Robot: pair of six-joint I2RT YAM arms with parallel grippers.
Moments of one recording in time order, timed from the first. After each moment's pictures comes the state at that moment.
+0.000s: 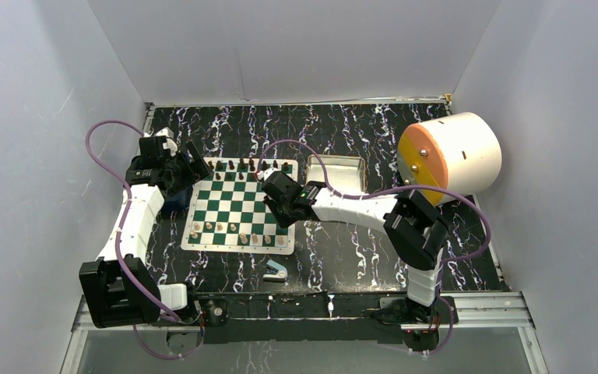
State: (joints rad) left arm 0.09 1.26 1.00 -0.56 0.17 -0.42; right arm 1.05 1.86 1.33 -0.46 0.10 0.34
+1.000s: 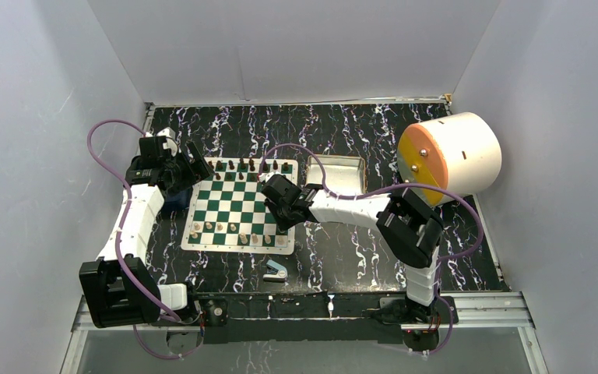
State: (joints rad) left arm 0.09 1.26 1.00 -0.56 0.21 -0.39; right arm 1.05 1.90 1.31 -0.43 0.10 0.39
